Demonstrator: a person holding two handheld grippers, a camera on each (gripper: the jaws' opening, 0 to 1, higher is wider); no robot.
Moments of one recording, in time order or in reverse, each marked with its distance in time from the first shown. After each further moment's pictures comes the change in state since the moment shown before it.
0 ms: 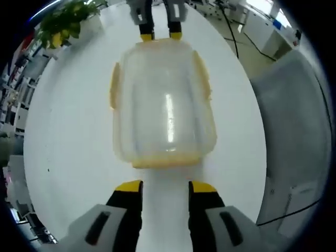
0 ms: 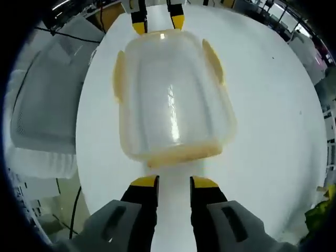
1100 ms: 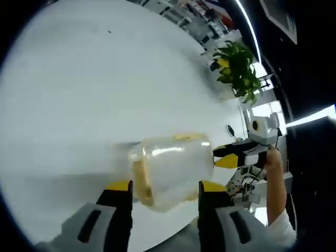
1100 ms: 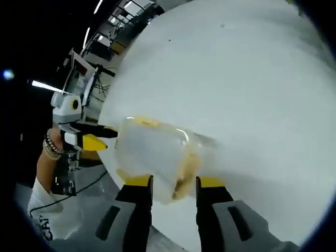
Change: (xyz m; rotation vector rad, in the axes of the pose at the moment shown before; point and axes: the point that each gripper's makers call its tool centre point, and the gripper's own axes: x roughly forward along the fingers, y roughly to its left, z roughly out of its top) left arm -0.028 0.006 0.044 -1.463 -0.461 -0.277; right arm -0.037 -0.007 0.050 1.057 -0.361 0.271
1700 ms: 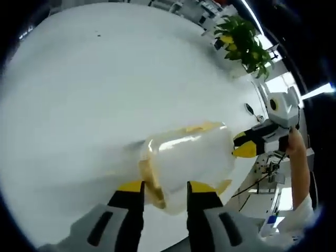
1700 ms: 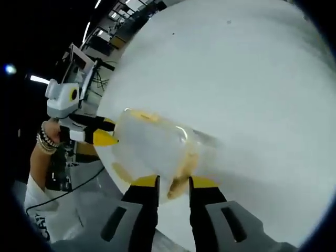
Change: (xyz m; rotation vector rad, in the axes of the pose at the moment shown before) left arm 0.001 0.022 -0.005 0.154 0.085 0.193; right arm 0.008 0.007 -0.008 -0.022 0.024 -0.013
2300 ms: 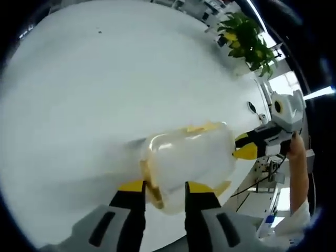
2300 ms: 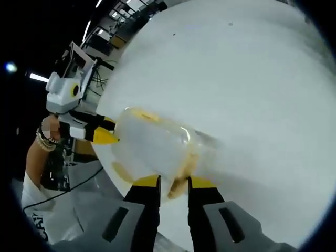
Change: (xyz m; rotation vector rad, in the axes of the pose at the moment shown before) left arm 0.002 -0.007 -0.002 -0.086 0.051 -0.038; right arm 0.000 0.001 0.001 -0.003 -0.018 -0.014
